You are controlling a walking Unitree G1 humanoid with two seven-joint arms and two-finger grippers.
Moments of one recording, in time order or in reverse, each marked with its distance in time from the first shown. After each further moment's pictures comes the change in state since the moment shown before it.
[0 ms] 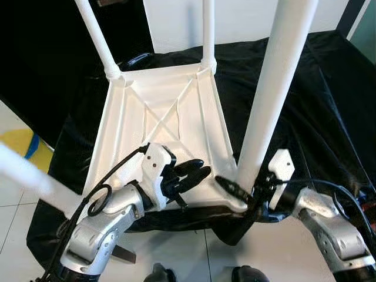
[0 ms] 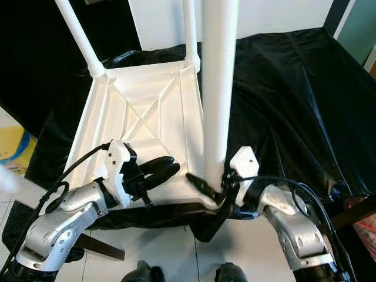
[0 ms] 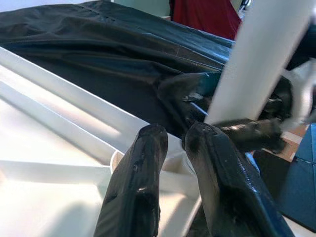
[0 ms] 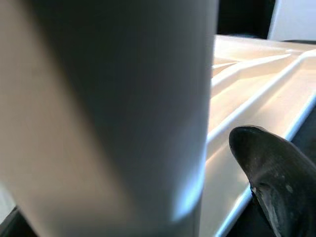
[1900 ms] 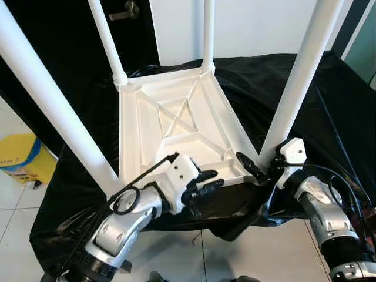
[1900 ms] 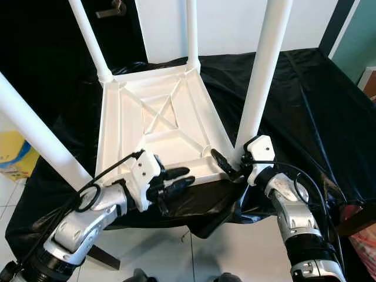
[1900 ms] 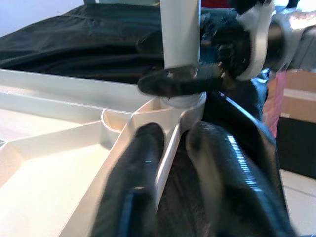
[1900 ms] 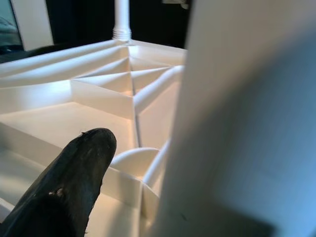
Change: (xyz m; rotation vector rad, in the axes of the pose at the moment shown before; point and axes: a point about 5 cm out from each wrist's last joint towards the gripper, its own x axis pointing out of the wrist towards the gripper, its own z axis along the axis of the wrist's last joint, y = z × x) left arm 0.030 0.003 -0.027 0.170 0.110 -0.055; right arm -0.002 -0.052 -0.035 -0.092 0.004 -0.266
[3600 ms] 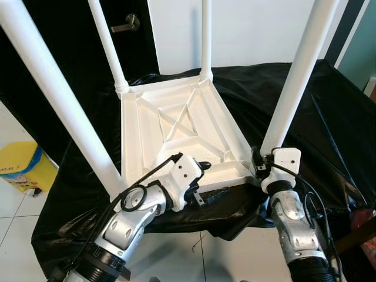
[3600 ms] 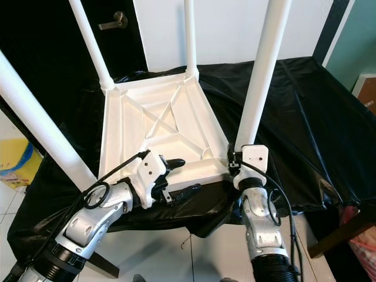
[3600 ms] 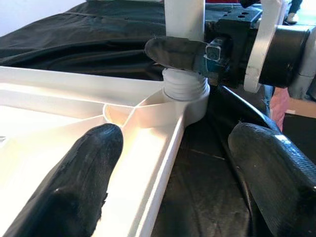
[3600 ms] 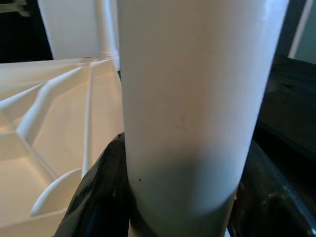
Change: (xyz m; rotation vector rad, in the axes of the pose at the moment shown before) left arm 0.008 0.007 -0.012 -0.006 0.023 0.036; right arm 0.005 0.038 -0.003 0.133 0.028 -0.708
